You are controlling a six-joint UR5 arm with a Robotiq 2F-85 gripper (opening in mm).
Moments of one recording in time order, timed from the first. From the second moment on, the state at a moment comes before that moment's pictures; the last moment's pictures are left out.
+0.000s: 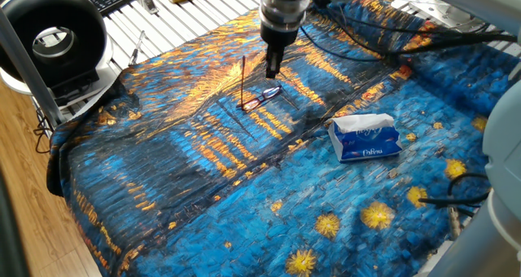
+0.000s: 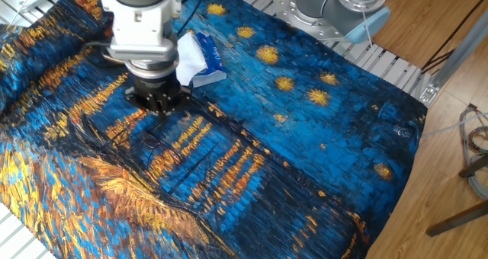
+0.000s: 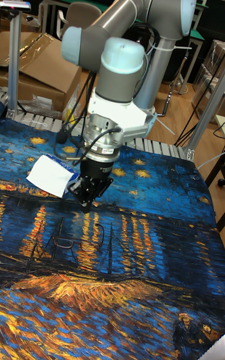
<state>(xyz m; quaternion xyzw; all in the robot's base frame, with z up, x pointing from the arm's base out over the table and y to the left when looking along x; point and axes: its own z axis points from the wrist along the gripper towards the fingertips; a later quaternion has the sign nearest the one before) 0.570 -0.029 0.086 -0.38 0.92 -0.01 0.06</state>
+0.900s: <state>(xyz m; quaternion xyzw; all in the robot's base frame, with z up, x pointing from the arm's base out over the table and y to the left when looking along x) 0.573 -0.031 0.045 -0.49 0.86 -0.05 0.07</state>
